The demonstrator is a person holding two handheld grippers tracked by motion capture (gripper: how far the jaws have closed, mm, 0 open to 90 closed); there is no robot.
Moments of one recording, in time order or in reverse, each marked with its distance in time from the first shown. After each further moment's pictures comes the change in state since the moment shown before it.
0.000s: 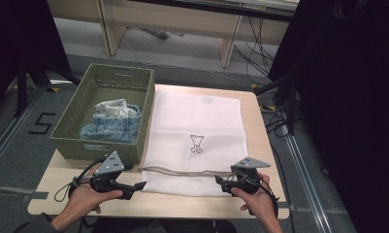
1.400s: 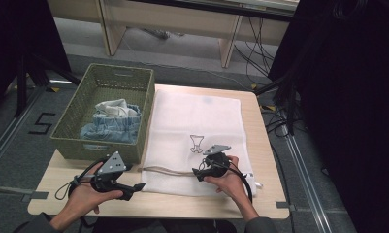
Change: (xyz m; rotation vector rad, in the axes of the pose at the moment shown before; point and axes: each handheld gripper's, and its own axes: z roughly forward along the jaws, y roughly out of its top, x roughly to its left) left arm 0.003 0.000 0.001 0.083 0.020 0.039; right arm 0.021 0.034 0.095 0.151 0.048 -0.141
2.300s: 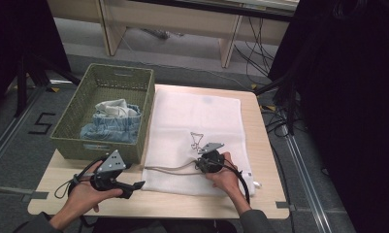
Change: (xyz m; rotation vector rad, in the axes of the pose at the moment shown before) left arm 0.005 0.003 -0.003 -0.037 0.020 -0.019; right arm -0.001 0.009 0.014 -0.002 -0.014 -0.090
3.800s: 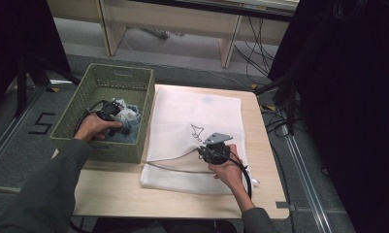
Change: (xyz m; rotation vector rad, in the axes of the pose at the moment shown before) left arm 0.211 0.049 0.090 0.429 0.197 -0.157; right arm -0.009 0.024 -0.032 -0.122 -0.047 0.007
